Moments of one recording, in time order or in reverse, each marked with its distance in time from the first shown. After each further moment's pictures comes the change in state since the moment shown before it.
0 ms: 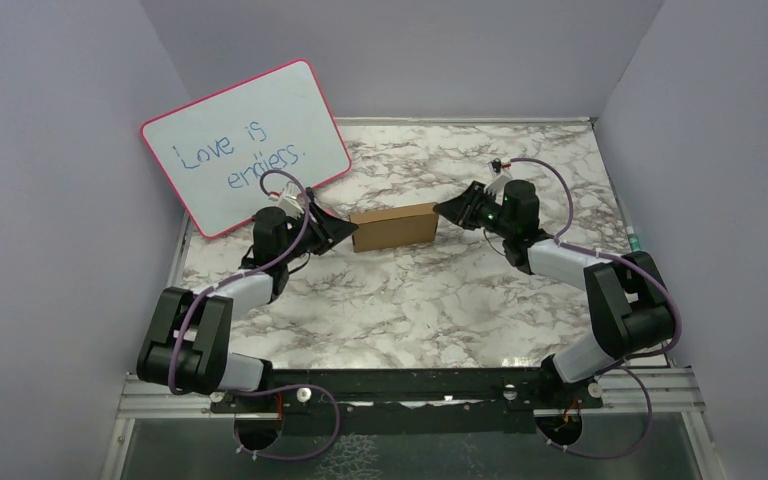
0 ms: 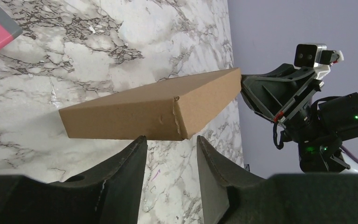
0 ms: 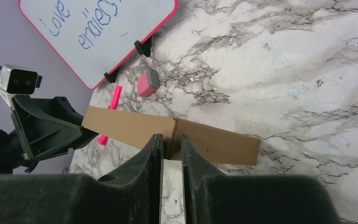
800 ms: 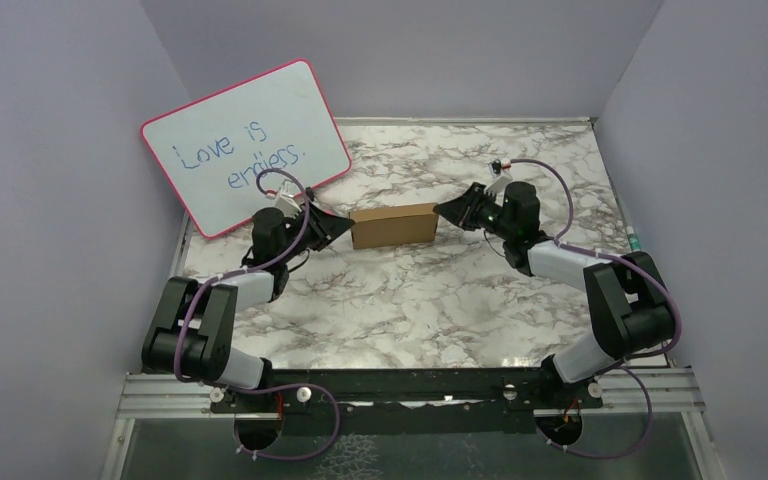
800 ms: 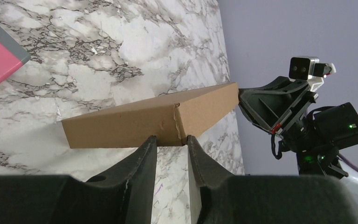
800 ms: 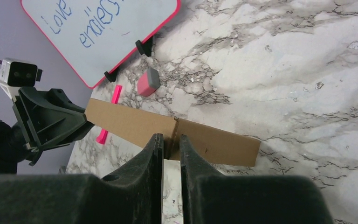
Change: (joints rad) left arm 0.025 0.049 -0.005 0.096 -0.023 -0.001; right arm 0.000 0.001 -0.013 0.015 0.002 -0.012
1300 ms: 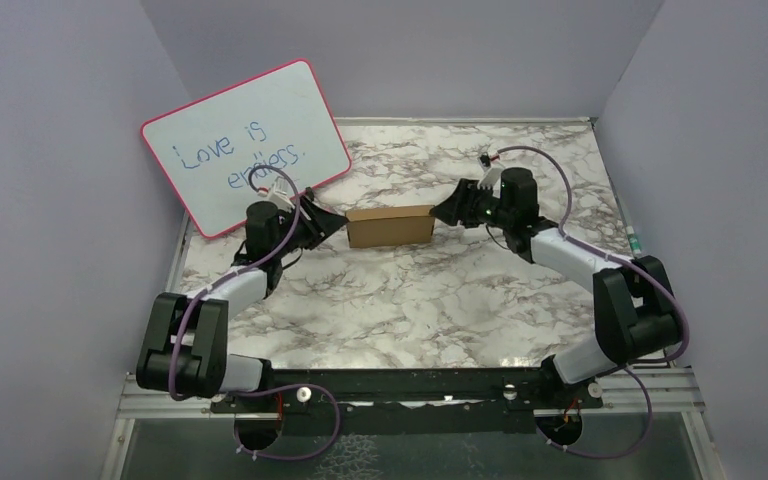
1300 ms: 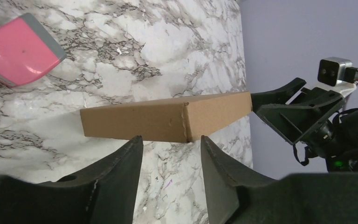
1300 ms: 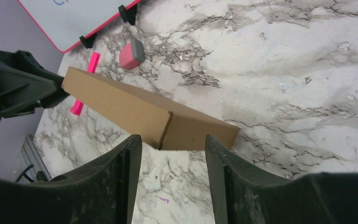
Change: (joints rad) left arm 0.033 -0.074 0.024 -0.156 -0.007 0.028; right arm 0.000 -0.024 0.114 -0.241 -0.048 -0.163
